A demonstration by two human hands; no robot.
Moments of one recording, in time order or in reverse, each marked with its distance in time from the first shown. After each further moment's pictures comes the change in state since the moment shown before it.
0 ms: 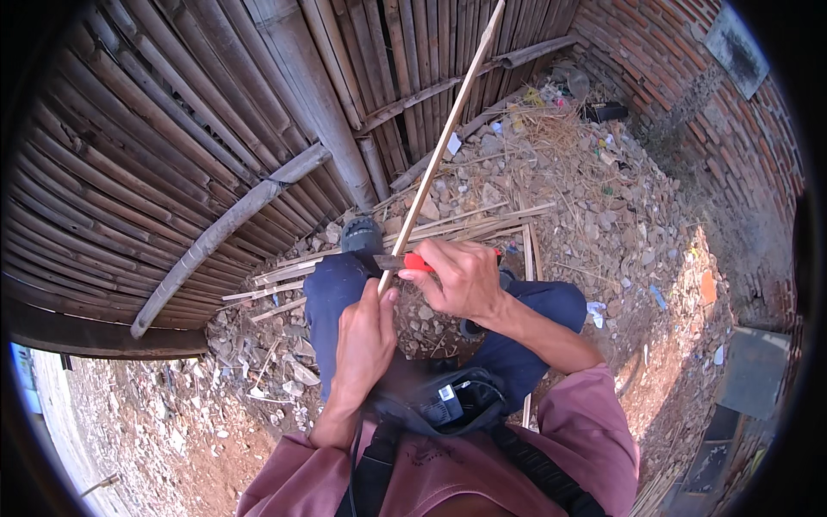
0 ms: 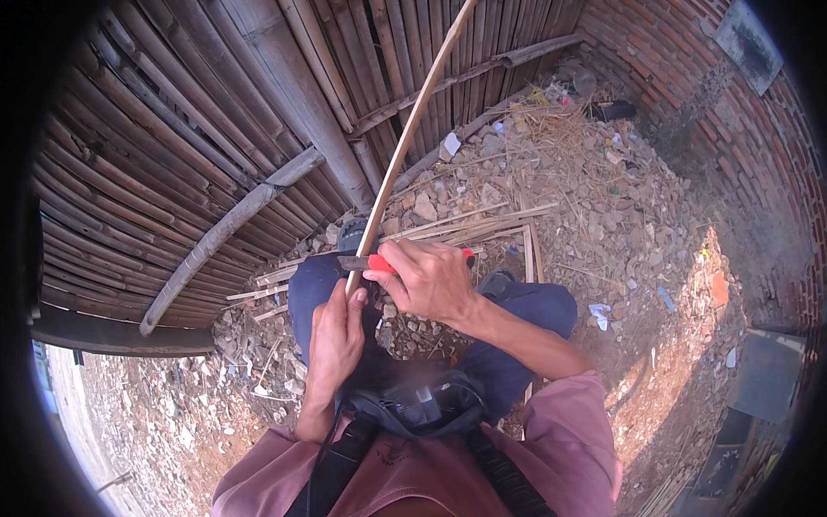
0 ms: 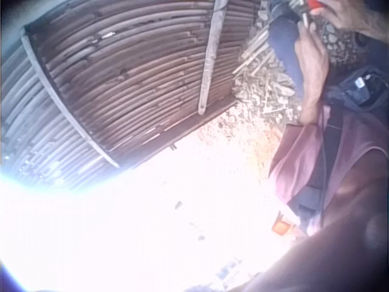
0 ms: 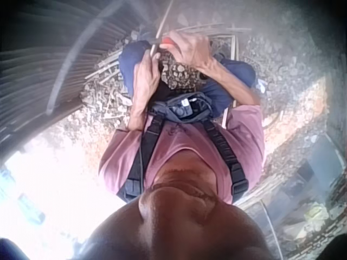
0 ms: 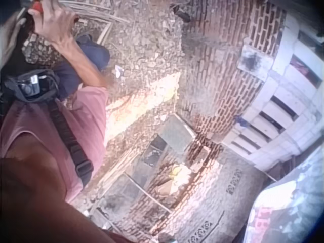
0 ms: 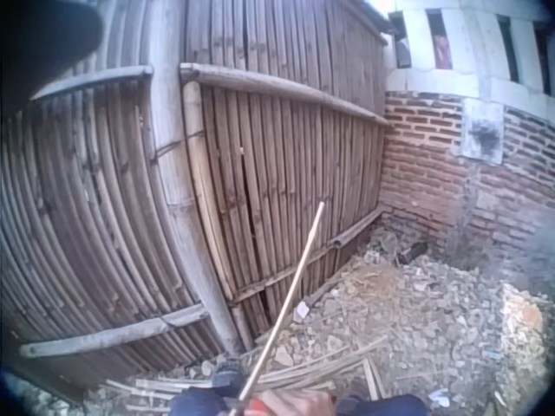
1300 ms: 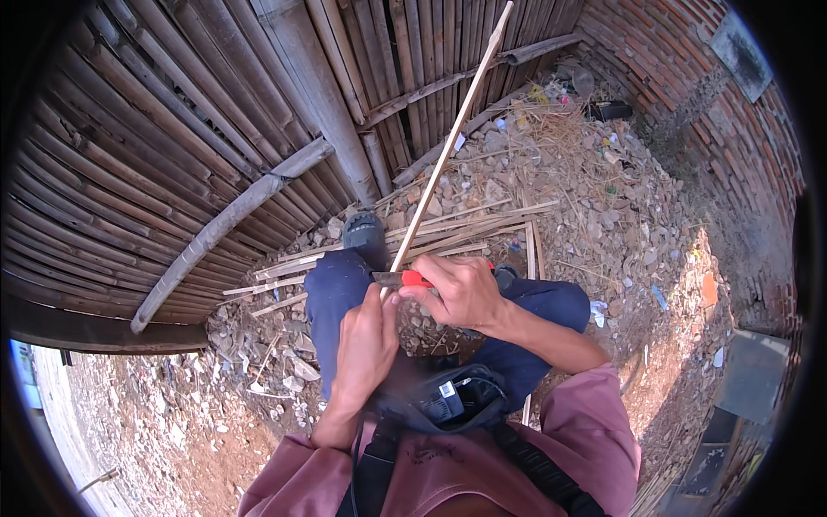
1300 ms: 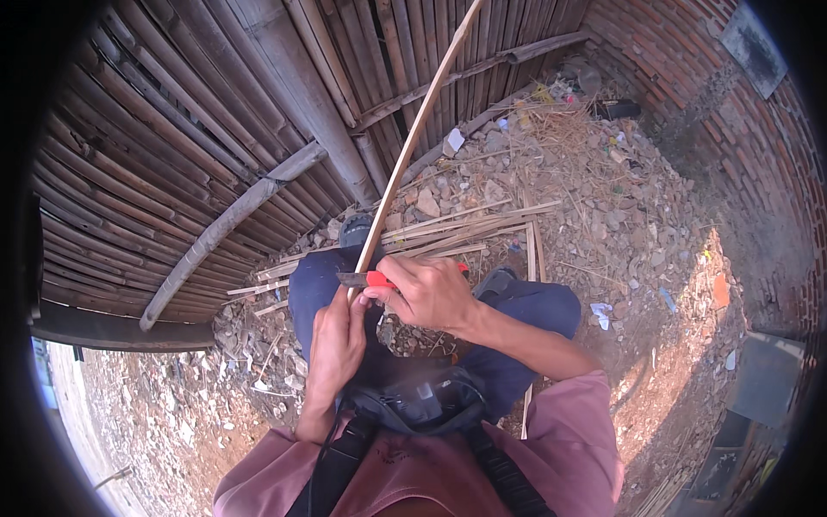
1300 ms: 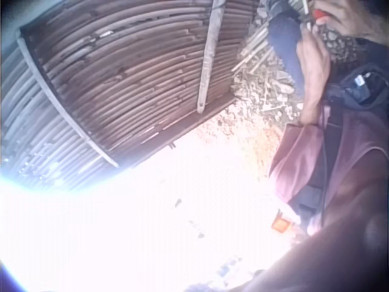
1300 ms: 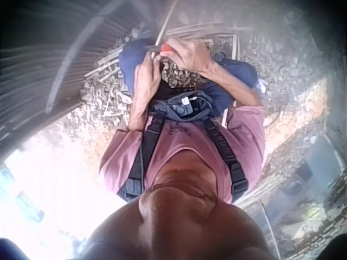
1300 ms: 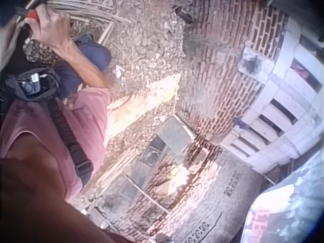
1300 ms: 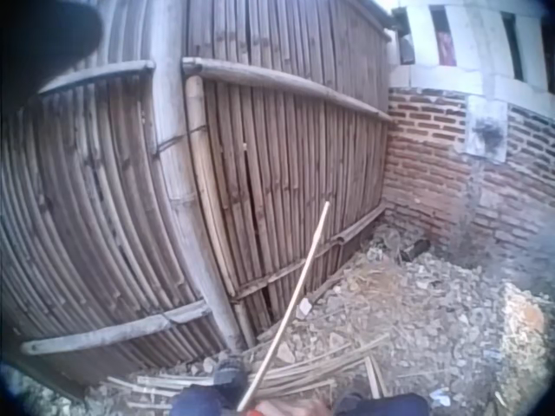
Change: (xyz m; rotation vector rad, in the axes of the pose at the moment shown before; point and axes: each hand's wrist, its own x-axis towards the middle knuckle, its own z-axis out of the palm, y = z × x) left_hand -0.007 -0.010 0.004 -0.031 -0.002 0.031; right_hand -0.017 -0.003 0.004 0.155 -0.120 0.004
